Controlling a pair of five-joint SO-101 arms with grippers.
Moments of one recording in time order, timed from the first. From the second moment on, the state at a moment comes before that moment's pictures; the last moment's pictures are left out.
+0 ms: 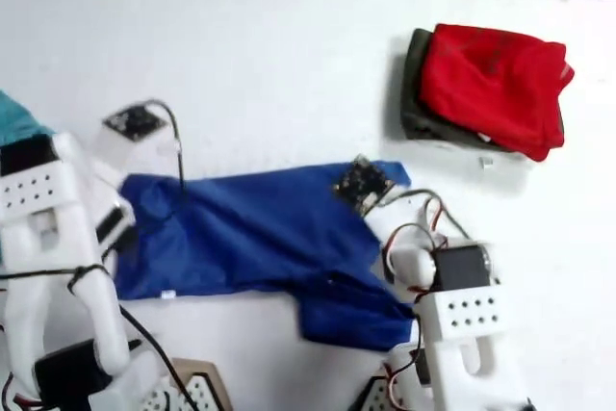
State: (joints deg) left arm -28.1 -19.8 22.3 94.6 -51.3; right arm -11.3 -57.3 54.8 78.9 40.4
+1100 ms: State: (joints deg) left arm -22.7 10.2 24.3 66.0 -35.0; right arm -11.2 18.9 12.3 56.6 22.4
